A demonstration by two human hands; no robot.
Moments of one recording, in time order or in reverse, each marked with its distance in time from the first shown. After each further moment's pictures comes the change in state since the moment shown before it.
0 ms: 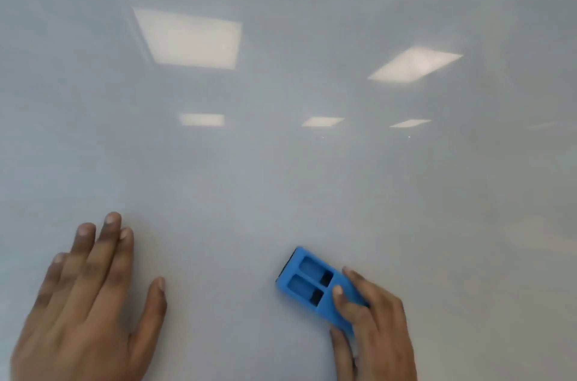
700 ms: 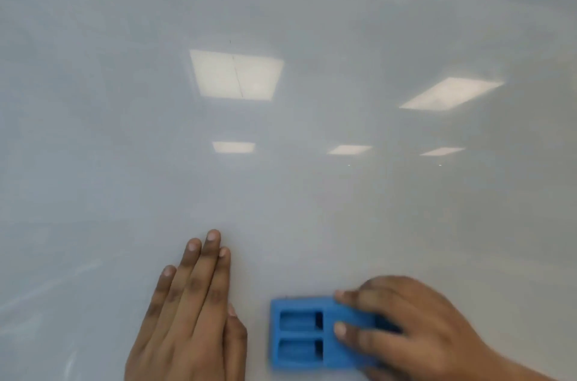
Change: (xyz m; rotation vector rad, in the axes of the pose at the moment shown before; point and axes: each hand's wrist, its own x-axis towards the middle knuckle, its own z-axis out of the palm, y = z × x) left_hand 0.021 -0.040 -0.010 -0.042 0.063 0.034; right_hand 0.071 0.034 0.075 -0.037 -0.309 -0.568
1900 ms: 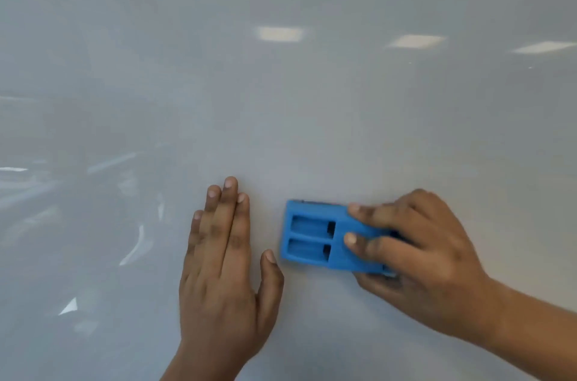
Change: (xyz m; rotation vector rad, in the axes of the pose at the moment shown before) left_hand -0.109 -0.012 -0.060 -0.040 -0.251 -0.195; right_hand 0.062 -0.146 -0.029 0.367 0.229 -0.059
